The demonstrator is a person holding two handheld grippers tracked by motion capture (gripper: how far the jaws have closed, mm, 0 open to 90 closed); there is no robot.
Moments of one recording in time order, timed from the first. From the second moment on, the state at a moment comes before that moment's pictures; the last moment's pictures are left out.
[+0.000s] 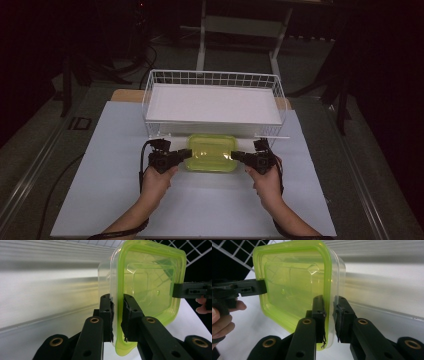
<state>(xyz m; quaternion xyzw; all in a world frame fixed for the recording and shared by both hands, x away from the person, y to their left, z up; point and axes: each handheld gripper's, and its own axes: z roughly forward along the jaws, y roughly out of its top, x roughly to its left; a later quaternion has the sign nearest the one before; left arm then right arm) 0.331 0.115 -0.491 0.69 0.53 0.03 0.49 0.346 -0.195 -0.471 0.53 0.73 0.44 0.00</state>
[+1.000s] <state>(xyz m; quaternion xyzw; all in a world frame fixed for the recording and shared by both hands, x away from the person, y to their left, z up) 0.356 0.106 -0.512 0.69 0.54 0.04 0.48 0.373 -0.196 -0.500 0.55 0.72 0.42 0.02</state>
